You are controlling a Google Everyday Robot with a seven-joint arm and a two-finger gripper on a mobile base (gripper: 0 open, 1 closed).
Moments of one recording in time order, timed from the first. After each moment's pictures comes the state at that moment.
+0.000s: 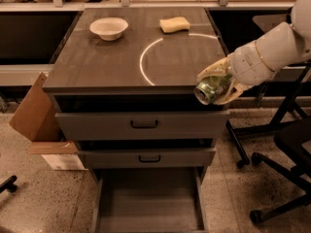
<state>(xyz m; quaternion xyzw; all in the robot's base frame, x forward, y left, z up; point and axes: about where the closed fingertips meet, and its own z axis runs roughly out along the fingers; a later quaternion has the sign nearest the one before) 0.560 -0.162 0.857 -0.89 0.30 -0.01 0.34</state>
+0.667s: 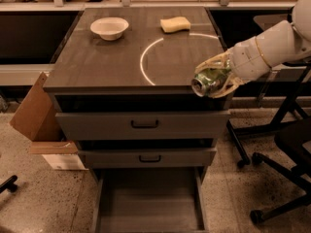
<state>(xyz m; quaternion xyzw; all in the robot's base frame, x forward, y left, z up) 0.581 -0.158 0.862 -0.86 0.33 0.02 0.38</state>
